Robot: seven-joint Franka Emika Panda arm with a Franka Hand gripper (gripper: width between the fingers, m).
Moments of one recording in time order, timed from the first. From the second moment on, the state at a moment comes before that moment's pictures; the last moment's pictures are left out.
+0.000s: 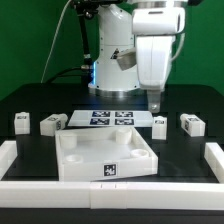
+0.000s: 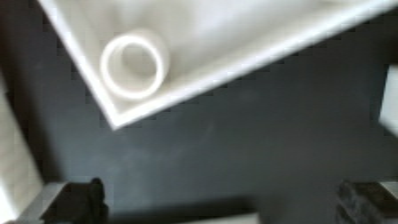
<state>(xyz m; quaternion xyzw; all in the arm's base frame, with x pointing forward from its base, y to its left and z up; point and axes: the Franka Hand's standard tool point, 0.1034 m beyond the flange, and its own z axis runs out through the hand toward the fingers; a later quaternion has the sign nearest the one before) 0.517 0.039 0.093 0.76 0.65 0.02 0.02</state>
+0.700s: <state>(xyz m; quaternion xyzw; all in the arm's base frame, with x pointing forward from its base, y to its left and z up) 0.490 0.021 0.072 0.66 0.75 0.04 0.04</state>
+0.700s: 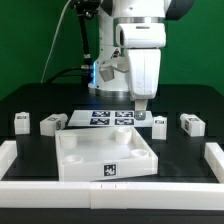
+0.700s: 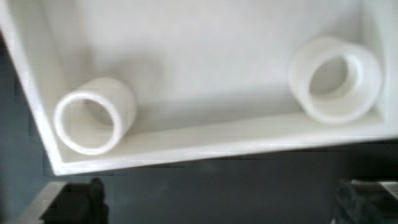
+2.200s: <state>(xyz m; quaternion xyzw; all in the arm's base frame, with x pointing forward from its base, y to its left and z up) 0.446 -0.036 0.009 0.64 0.76 0.01 0.03</state>
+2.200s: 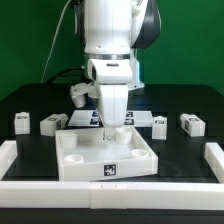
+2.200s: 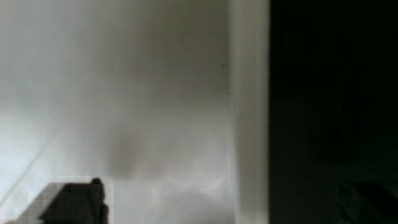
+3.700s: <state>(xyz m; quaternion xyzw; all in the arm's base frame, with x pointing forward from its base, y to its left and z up) 0.458 -0.010 0.010 0.67 0.74 0.01 0.03</state>
